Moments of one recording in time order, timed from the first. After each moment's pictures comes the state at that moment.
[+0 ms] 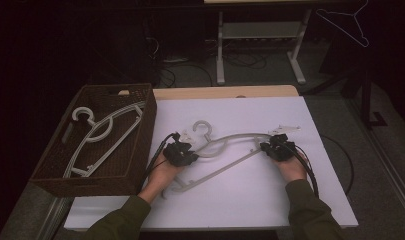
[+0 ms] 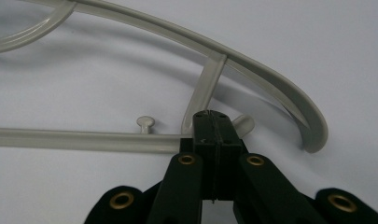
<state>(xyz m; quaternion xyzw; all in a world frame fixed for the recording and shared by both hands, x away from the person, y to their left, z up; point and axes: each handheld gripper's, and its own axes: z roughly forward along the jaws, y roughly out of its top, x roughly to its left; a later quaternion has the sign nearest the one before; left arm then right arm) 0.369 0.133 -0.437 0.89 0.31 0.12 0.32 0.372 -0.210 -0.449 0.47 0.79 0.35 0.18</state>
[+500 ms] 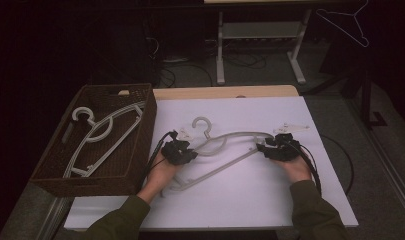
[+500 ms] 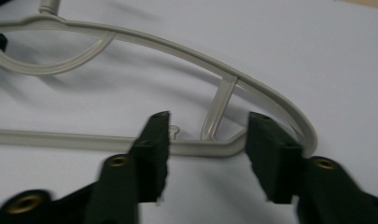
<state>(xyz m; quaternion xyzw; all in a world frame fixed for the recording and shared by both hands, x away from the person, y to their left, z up) 0.366 0.137 -0.425 0.88 0.32 0.12 0.34 0.358 -0.217 -0.428 0.45 0.78 0.40 0.17</state>
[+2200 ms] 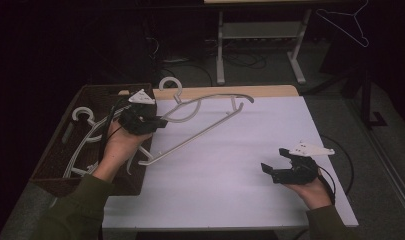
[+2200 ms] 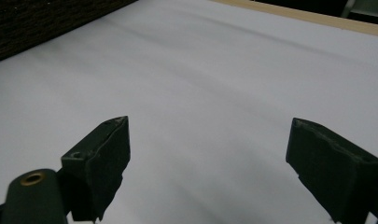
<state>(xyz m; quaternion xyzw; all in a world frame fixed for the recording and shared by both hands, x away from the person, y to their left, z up) 0.367 0.215 -0.286 0.85 0.34 0.17 0.37 0.283 -0.230 -0.408 0.41 0.77 0.46 0.18</state>
